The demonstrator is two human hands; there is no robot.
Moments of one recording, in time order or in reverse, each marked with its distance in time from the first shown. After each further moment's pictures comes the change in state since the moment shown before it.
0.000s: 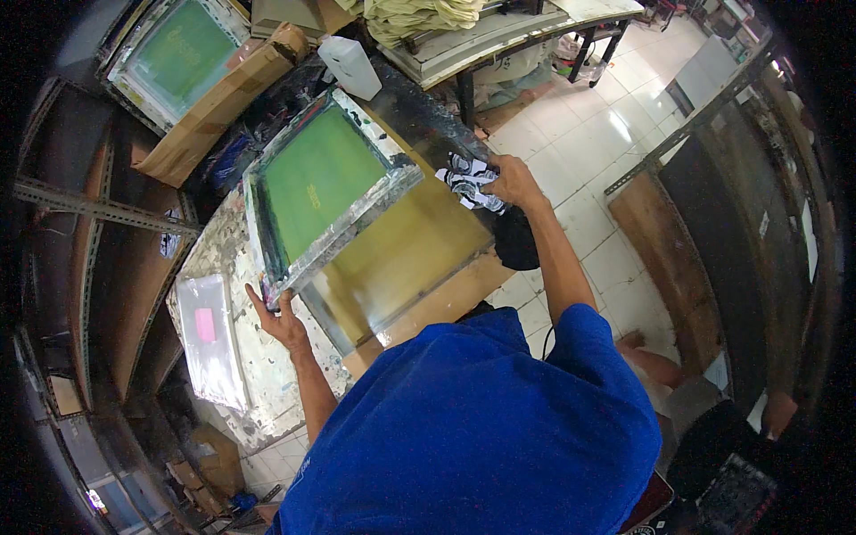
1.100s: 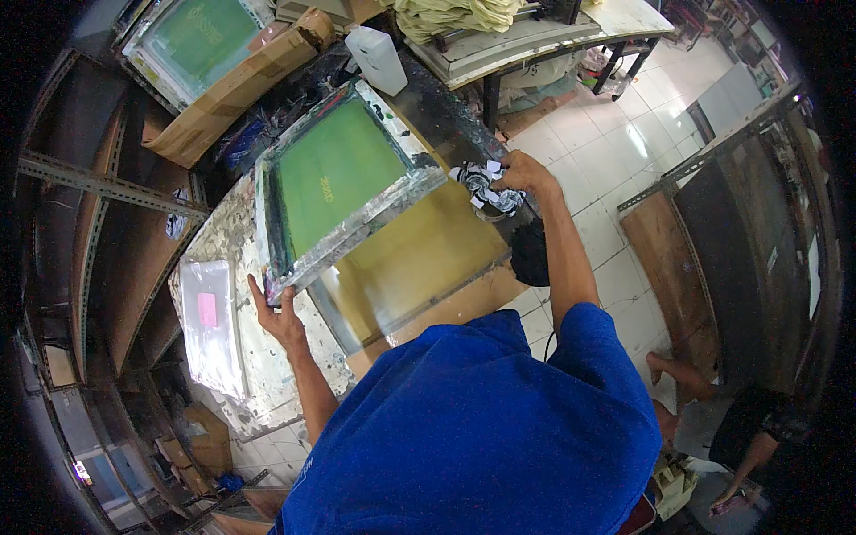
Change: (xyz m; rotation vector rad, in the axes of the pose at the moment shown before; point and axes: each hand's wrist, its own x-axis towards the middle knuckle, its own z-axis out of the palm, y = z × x) left_hand 0.002 -0.001 -0.002 0.009 0.000 -0.008; right_hand 0.050 0.016 0.013 0.079 -0.291 -0.011
